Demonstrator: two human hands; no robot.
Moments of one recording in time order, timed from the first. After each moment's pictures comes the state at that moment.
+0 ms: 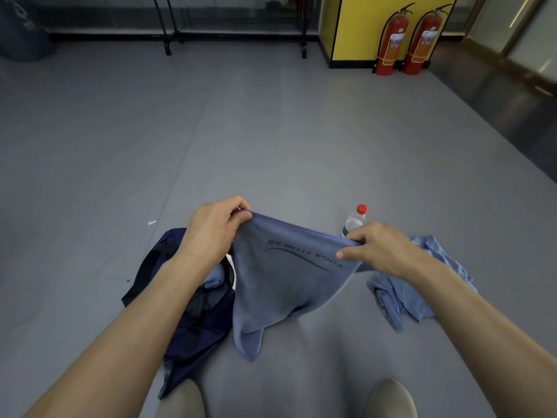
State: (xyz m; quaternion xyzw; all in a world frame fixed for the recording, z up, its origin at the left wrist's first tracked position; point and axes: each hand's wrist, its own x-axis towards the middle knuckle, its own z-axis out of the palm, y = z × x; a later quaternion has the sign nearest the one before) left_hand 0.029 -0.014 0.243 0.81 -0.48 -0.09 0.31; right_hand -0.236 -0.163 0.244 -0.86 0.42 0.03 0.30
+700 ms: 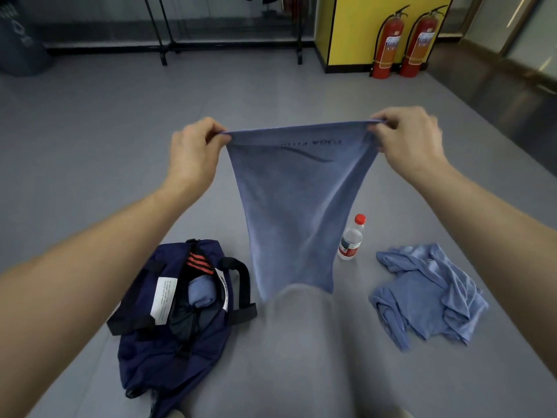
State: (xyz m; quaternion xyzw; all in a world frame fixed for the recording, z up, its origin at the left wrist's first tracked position) left_hand 0.088 -0.129 0.296 0.78 -0.46 0.04 0.43; right_hand -0.196 -0.289 0.325 -0.80 0.47 -0.33 0.15
